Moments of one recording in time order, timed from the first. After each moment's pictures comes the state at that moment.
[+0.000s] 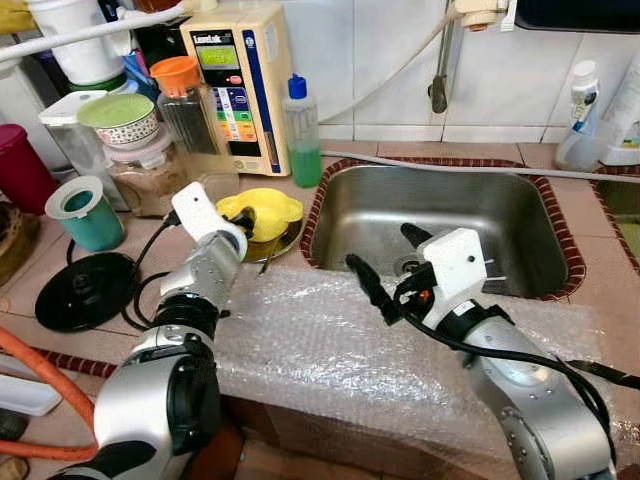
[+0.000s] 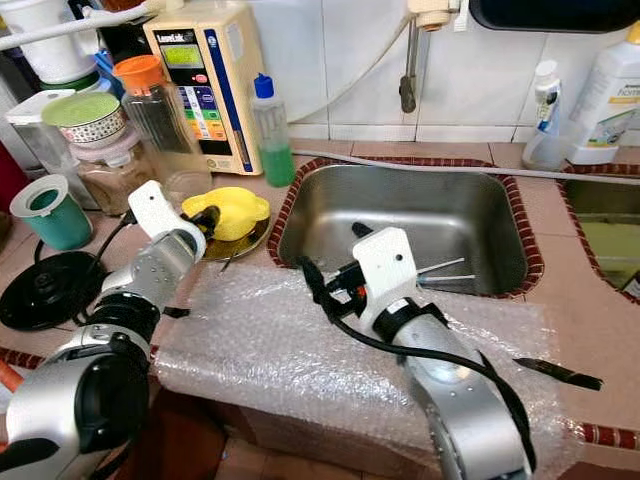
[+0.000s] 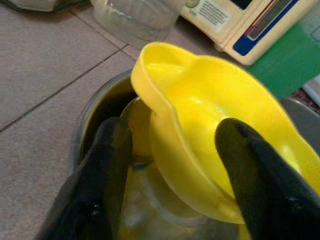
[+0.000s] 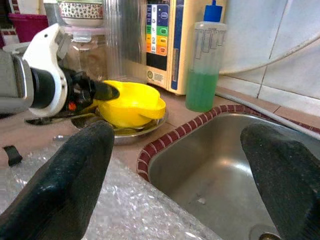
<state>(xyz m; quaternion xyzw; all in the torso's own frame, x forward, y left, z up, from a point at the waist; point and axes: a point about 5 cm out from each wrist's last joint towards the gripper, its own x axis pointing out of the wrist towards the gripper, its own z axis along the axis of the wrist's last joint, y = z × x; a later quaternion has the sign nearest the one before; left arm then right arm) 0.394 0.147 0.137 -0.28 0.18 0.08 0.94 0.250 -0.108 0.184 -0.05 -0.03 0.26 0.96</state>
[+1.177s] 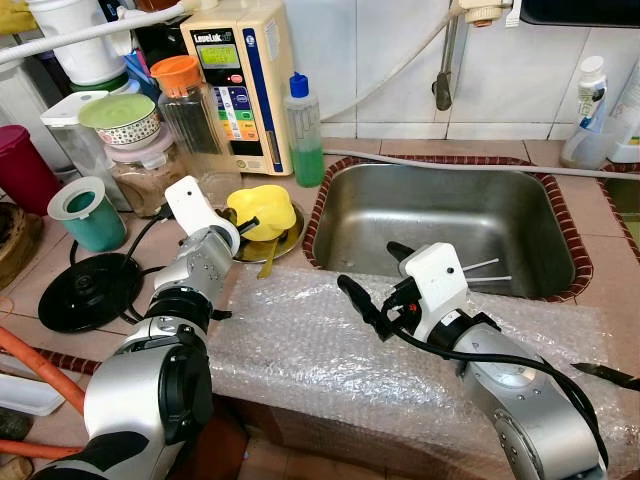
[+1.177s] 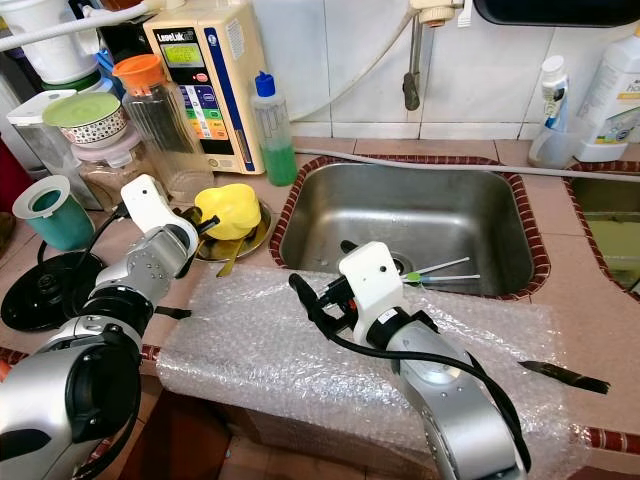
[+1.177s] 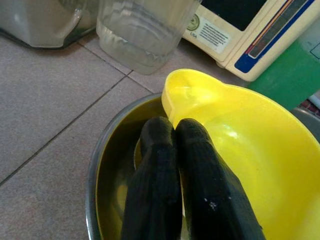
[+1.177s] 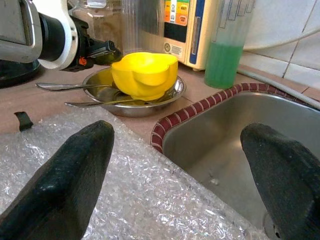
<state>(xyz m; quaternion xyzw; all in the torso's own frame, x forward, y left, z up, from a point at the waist) 0.399 0.156 0.144 -0.26 0.16 0.07 0.95 0.252 -0.107 0.165 -0.08 0.02 0.30 0.95</state>
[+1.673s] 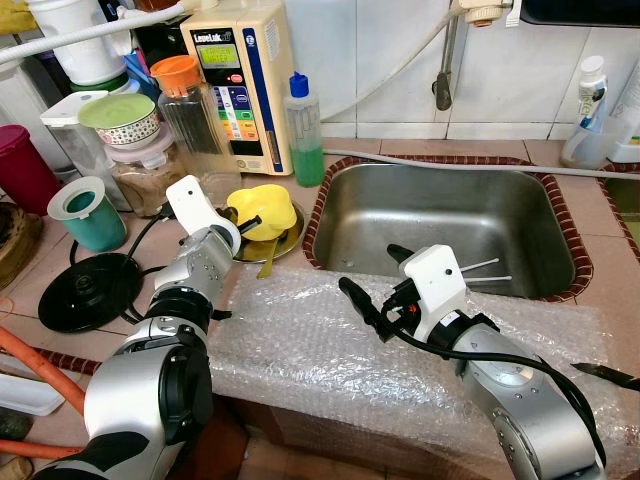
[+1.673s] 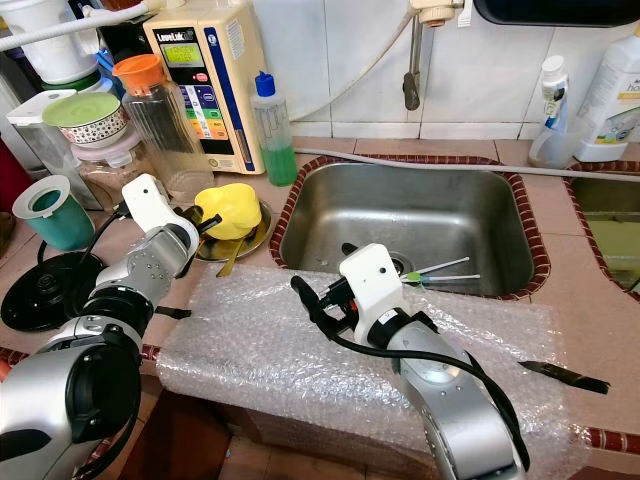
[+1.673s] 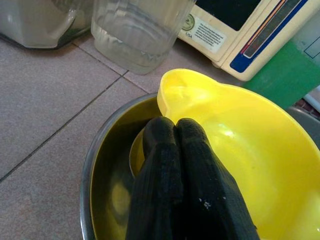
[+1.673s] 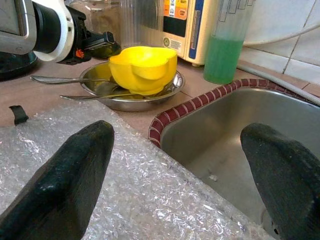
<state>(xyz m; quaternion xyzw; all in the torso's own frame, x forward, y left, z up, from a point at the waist) 0.399 0.155 0.144 -0.26 0.16 0.06 0.95 0.255 -0.109 0.161 -0.09 0.02 0.29 0.95</state>
